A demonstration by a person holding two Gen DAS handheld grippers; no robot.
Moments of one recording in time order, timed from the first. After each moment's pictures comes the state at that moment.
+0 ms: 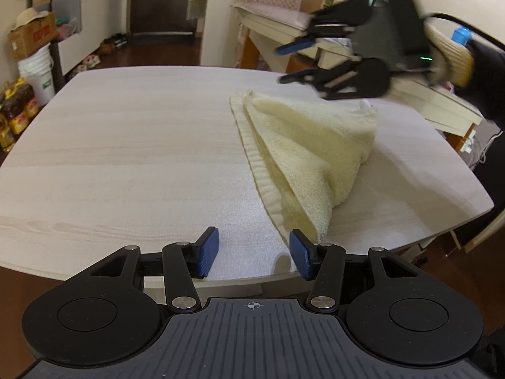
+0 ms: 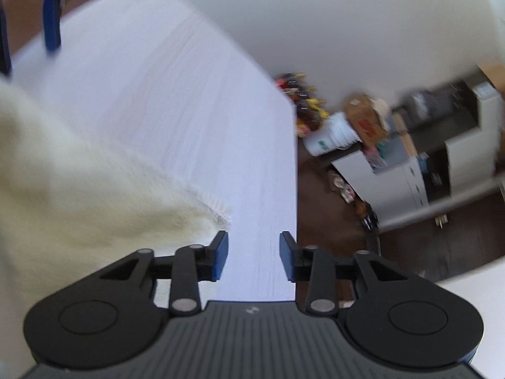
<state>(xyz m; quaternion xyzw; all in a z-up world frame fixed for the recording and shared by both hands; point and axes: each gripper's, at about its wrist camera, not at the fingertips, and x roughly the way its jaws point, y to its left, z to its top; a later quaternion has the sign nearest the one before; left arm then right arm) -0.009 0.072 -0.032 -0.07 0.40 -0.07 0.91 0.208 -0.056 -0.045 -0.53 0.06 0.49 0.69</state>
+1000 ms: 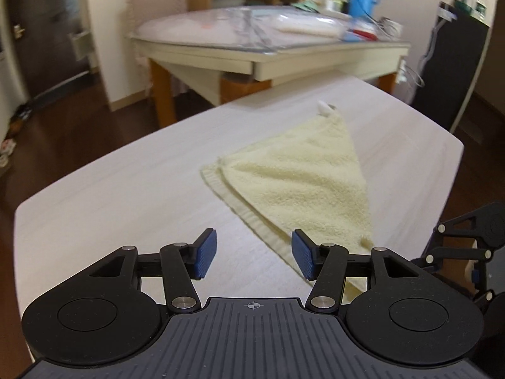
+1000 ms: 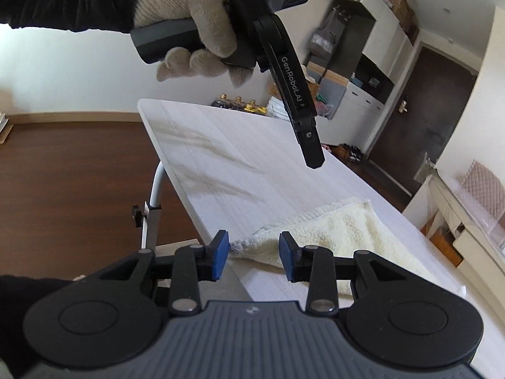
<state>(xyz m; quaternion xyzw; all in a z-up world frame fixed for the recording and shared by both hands) 0.107 0.108 0.013 0.10 0.40 -0.27 0.87 0.056 -0.063 -0.029 -0.27 0.18 0.44 0.84</state>
